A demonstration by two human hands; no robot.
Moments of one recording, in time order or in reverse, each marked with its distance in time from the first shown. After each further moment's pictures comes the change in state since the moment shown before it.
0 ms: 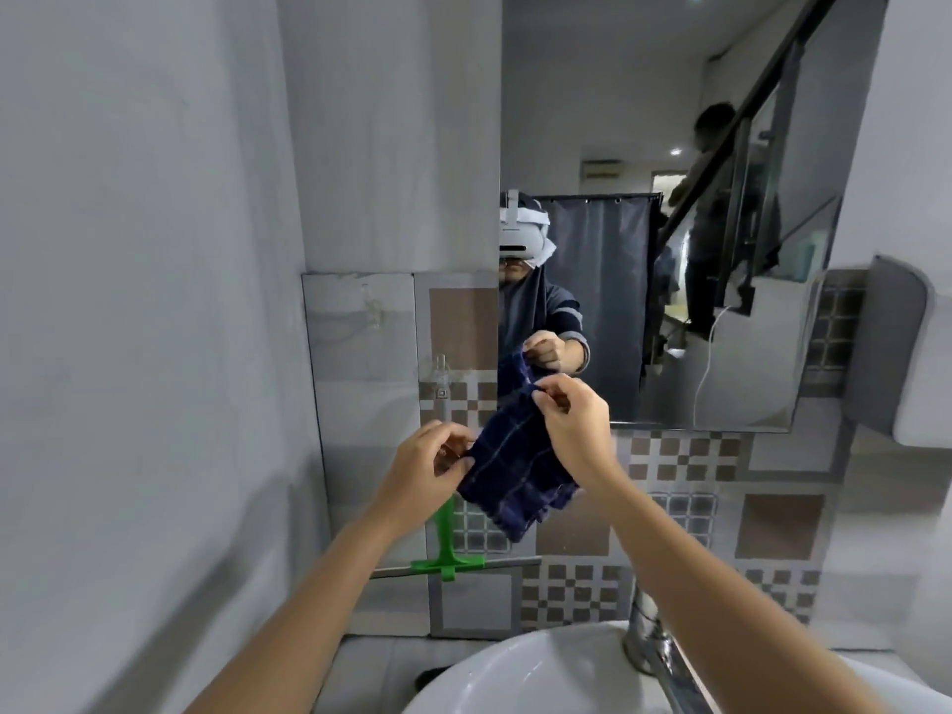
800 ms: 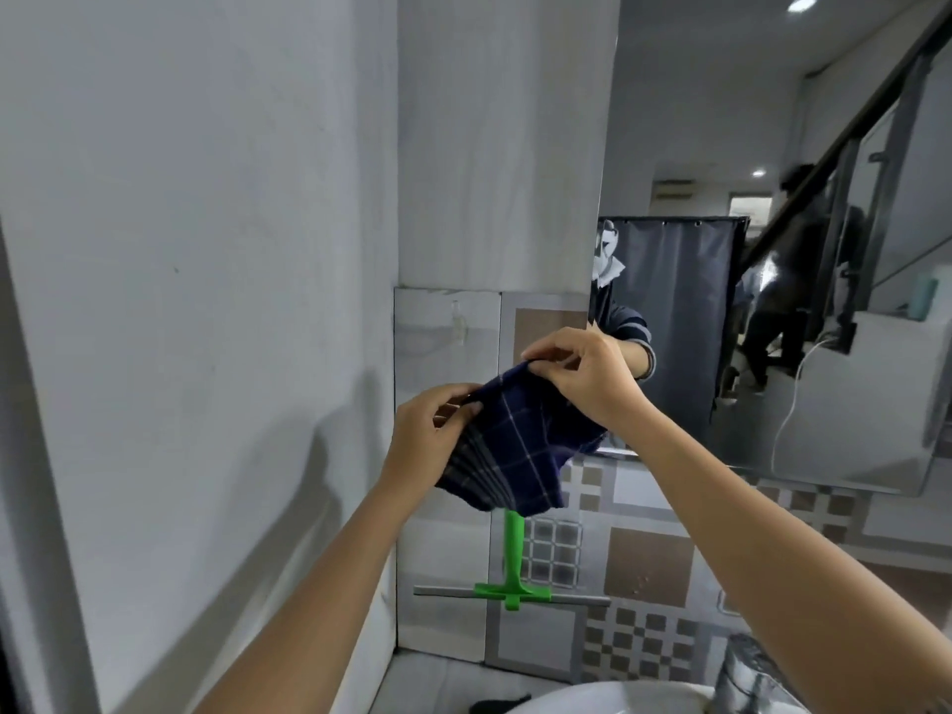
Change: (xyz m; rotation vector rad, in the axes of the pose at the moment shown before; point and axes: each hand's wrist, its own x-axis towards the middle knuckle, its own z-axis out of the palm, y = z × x) left_hand 0.016 -0.009 -0.075 -0.057 0.357 -0.101; right_hand 0.053 -0.081 0.039 -0.040 -0.275 -0.423
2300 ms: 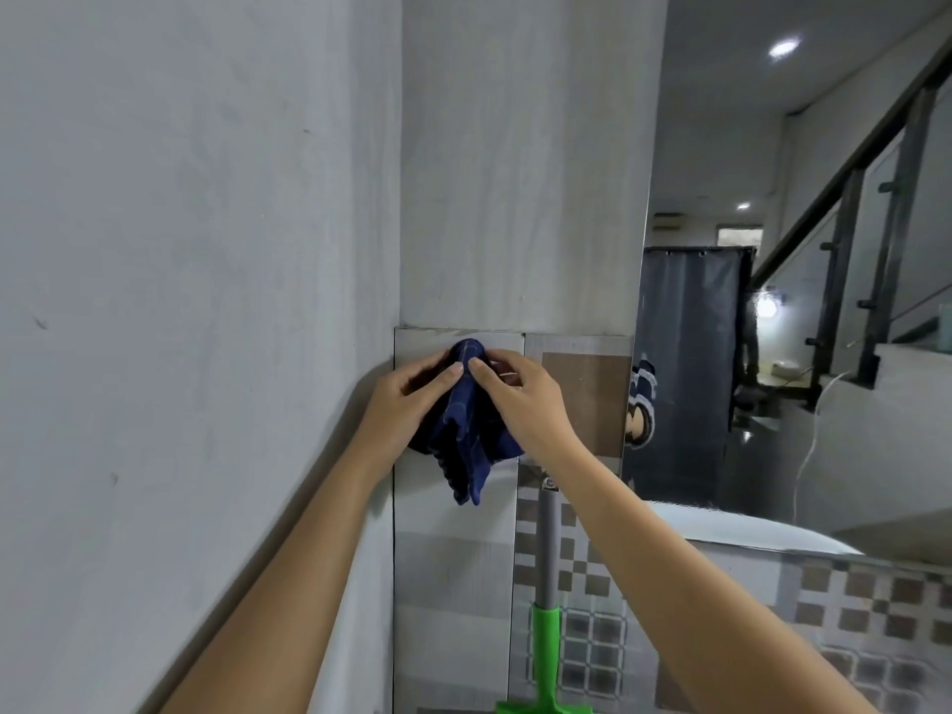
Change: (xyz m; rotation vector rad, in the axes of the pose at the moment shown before) left_hand 0.108 -0.044 -0.027 -0.434 -0.096 -0.200; right_hand 0.072 0.008 0.101 0.308 0.050 0.305
